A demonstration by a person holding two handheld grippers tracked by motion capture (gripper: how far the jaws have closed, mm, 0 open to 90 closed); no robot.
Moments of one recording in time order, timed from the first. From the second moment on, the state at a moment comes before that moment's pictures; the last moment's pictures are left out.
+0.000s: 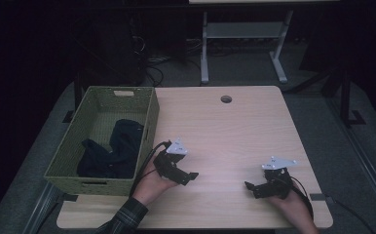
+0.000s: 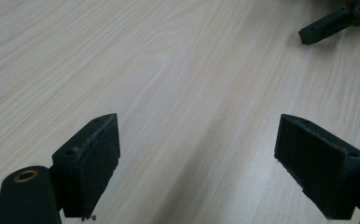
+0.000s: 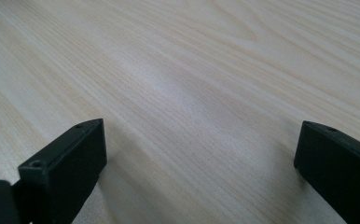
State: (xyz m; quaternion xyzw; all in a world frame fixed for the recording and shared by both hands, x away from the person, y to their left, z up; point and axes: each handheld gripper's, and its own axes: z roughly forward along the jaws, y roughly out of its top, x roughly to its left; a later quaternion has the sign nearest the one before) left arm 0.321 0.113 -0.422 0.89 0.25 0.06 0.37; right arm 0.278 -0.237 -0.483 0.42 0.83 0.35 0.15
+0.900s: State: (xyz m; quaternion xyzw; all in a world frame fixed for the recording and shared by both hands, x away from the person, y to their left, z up) left arm 0.323 0.114 -0.402 0.89 0.25 0.05 0.39; right arm 0.278 -0.237 -0.483 0.42 0.83 0.35 0.15
